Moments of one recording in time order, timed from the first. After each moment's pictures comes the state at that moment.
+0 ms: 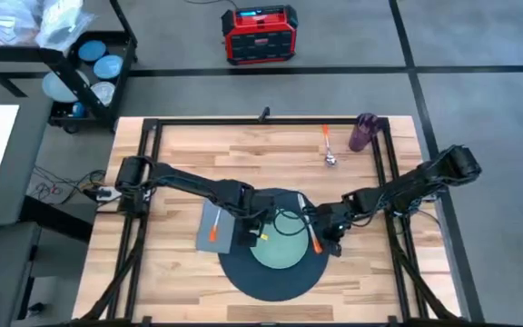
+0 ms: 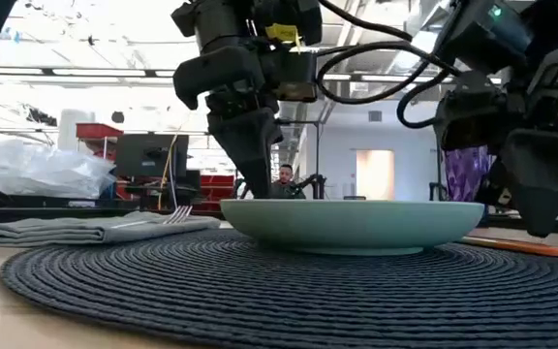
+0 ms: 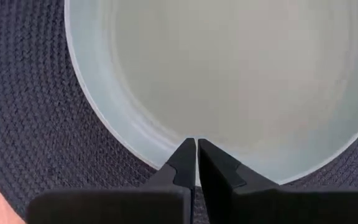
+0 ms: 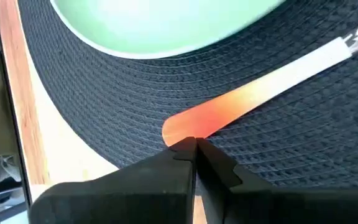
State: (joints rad) left arm -0.10 1.94 1.42 -0.72 0.06 0.02; right arm 0.23 1.44 0.55 -0.16 -0.32 0.61
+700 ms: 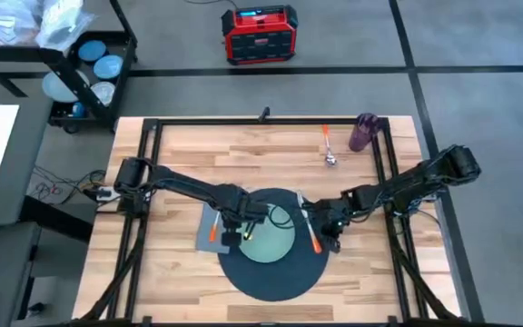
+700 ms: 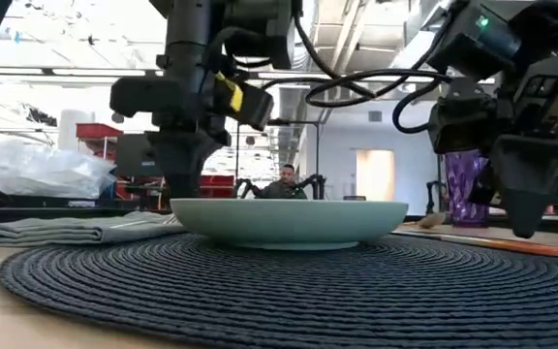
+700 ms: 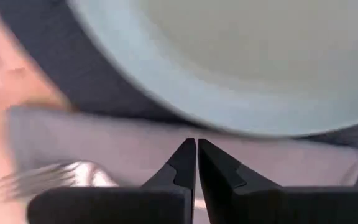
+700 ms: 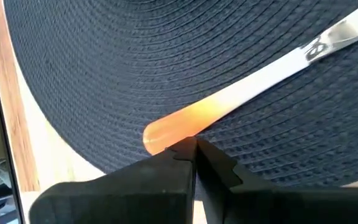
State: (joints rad) left arm -0.14 1.94 1.40 -1.02 -0.04 -0.12; right arm 0.19 1.44 0.55 -0.18 -0.32 0.57
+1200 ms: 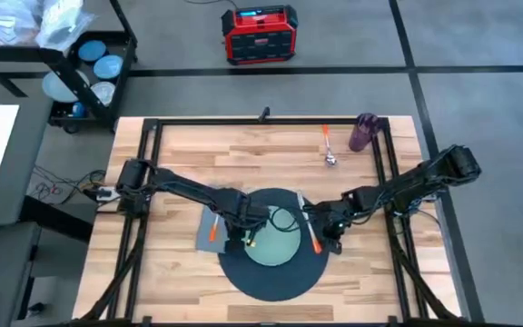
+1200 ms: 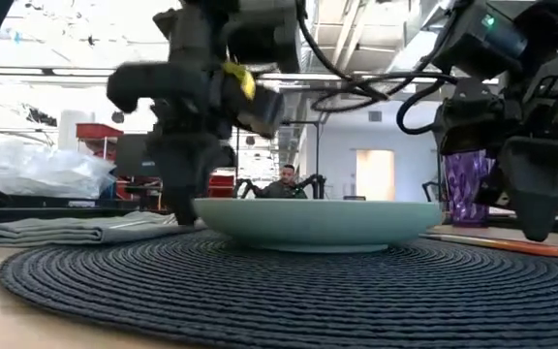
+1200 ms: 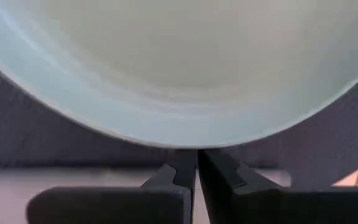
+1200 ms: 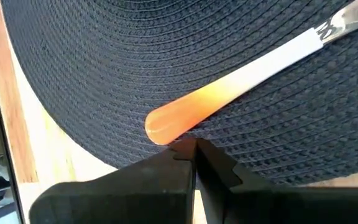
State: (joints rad) left arm -0.16 1.99 1.36 -0.87 0.16 -0.11; right arm 0.22 1.44 0.55 -0.20 -0.32 0.60
